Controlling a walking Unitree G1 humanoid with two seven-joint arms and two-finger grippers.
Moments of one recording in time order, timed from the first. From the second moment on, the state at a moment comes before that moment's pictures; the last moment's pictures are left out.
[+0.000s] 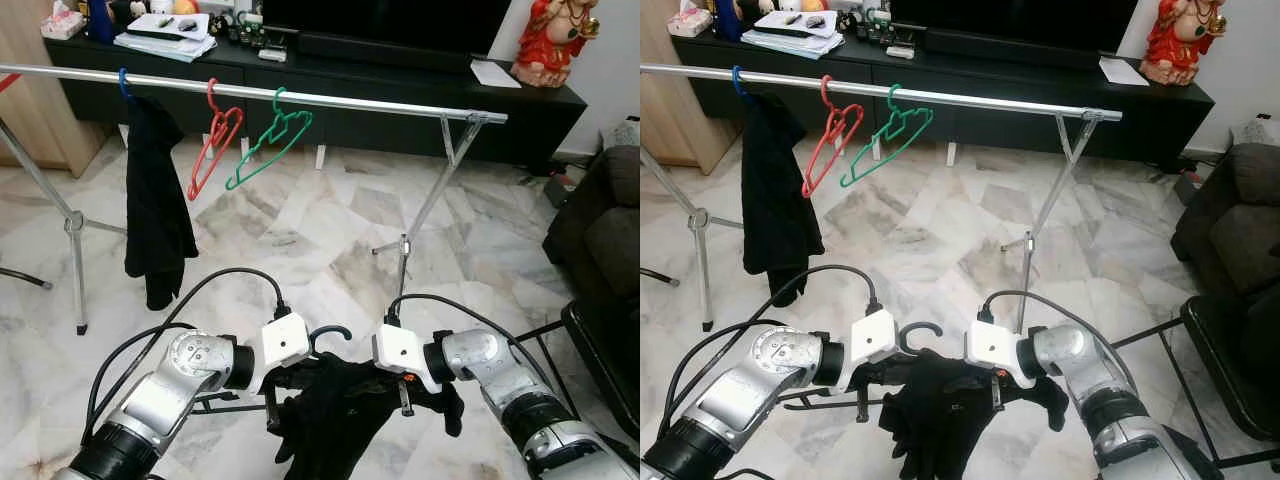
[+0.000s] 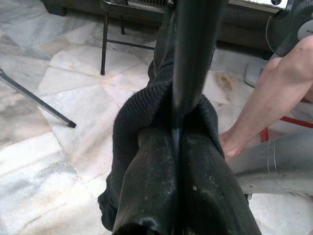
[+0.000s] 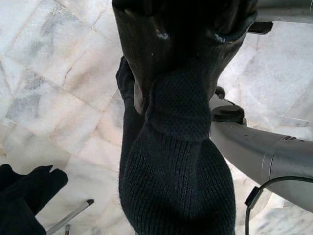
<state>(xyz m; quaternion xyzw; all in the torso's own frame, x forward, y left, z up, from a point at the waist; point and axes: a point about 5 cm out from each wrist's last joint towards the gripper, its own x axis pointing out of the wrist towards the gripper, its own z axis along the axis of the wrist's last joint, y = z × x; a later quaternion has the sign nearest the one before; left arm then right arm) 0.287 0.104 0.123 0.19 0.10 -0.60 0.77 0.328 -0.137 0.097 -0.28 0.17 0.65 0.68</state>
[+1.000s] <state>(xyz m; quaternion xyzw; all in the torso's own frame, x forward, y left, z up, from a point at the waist) 0.288 0.135 0.134 0.28 0.12 -0.62 0.73 0.317 -0.151 0.077 -0.30 0.22 0.64 0.67</state>
